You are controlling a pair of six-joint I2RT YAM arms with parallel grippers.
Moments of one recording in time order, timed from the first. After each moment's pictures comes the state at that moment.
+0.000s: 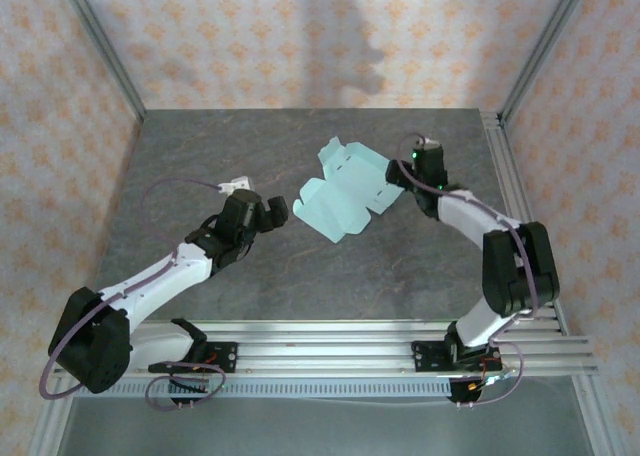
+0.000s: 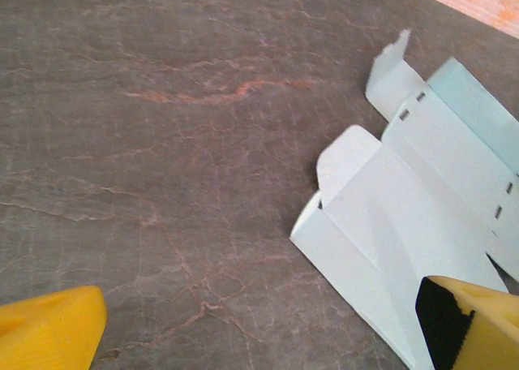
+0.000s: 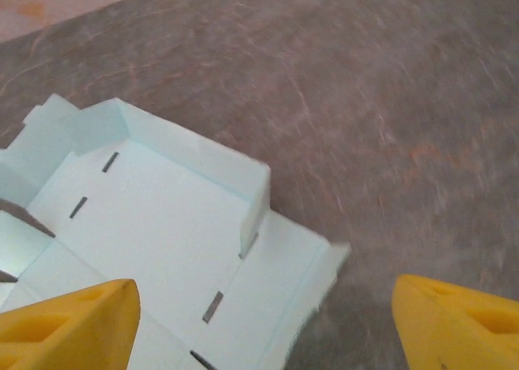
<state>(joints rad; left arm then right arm) -0.49 1.20 0.69 -0.16 -0.28 -0.67 0.22 1.62 1.03 -0.11 0.06 0.34</state>
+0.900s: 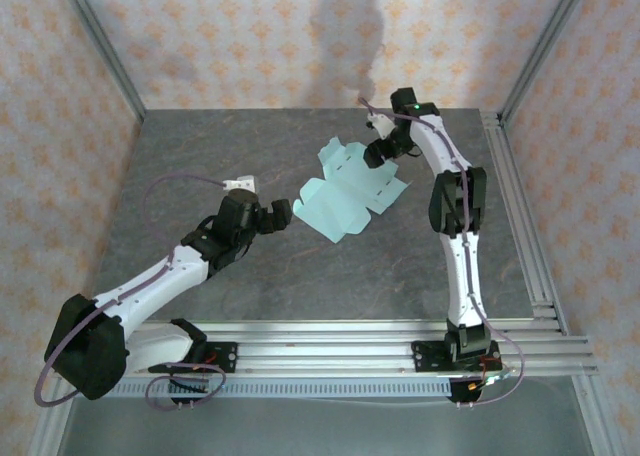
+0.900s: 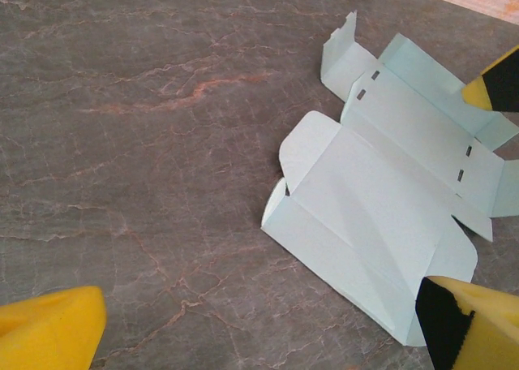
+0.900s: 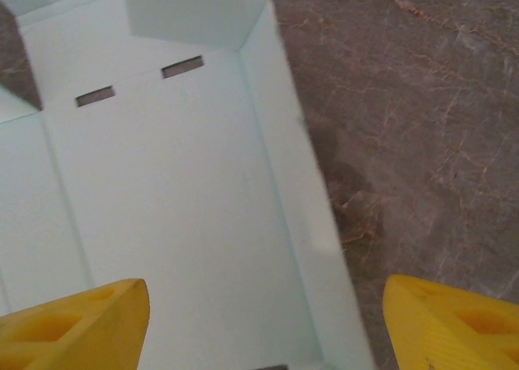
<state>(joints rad) -0.49 1.16 0.69 -0.15 -0.21 -0.56 0.18 2.48 2.35 -1.10 -0.28 -0.41</state>
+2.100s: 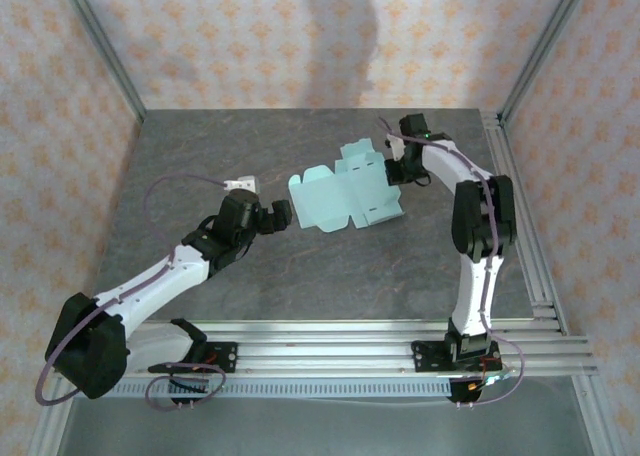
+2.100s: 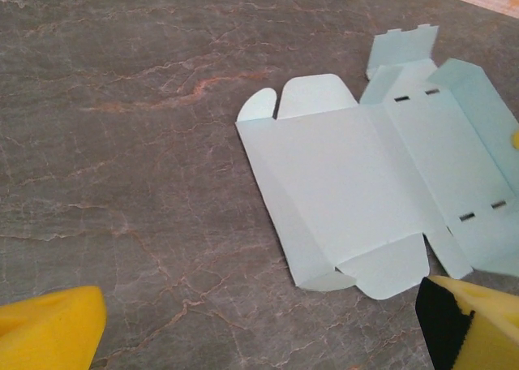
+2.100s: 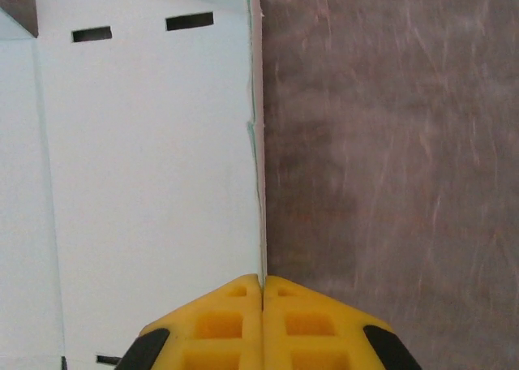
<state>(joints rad) -0.49 1.17 0.69 -0.15 -0.21 -0.56 0.19 2.03 1.58 -0.72 -0.13 -0.05</state>
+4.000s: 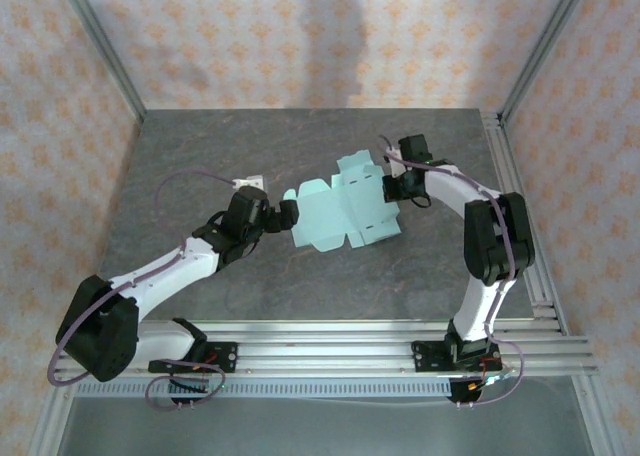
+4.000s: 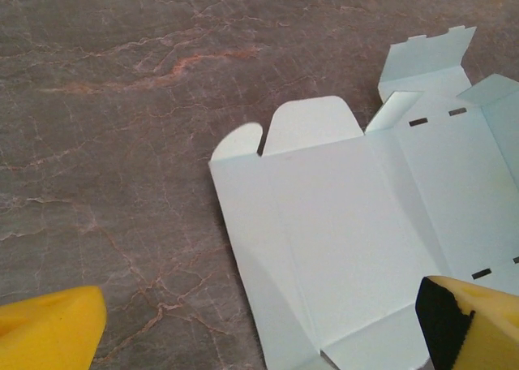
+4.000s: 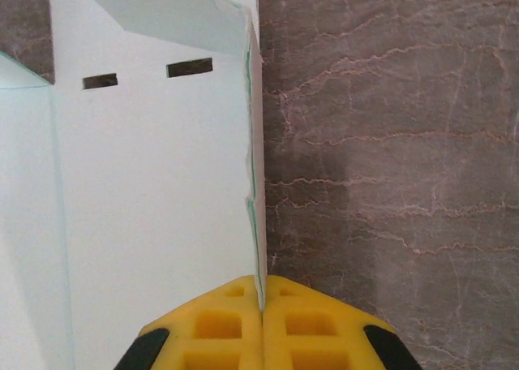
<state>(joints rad) -0.50 1.26 0.71 -0.11 -0.18 -0.58 0.24 1.84 1.26 -0.50 -0.15 -0.01</state>
